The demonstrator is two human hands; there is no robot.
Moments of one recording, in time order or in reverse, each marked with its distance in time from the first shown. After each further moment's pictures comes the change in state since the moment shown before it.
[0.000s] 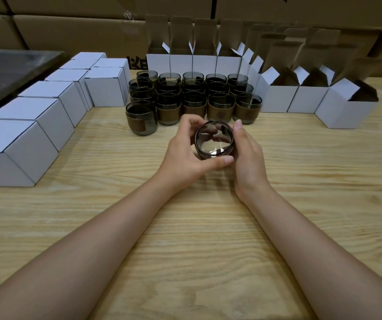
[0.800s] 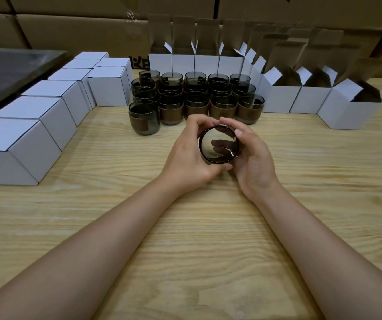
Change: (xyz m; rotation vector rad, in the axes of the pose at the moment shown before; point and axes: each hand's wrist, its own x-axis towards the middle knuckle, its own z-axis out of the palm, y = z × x) left_hand 0.001 -0.003 0.003 0.105 0.005 0.127; right_hand 0.007 -0.001 -0.013 0.156 -0.184 0.001
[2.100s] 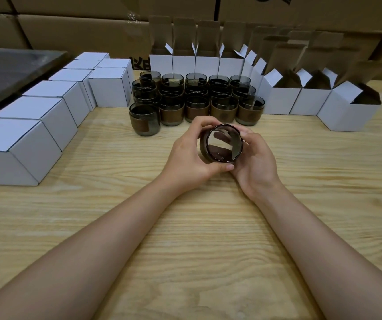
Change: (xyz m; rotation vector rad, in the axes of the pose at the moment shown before) left_hand 0.000 0.000 -0.002 -0.031 -0.026 -0.027; right_hand 0.000 -0.003 0.002 0.097 0.094 0.117
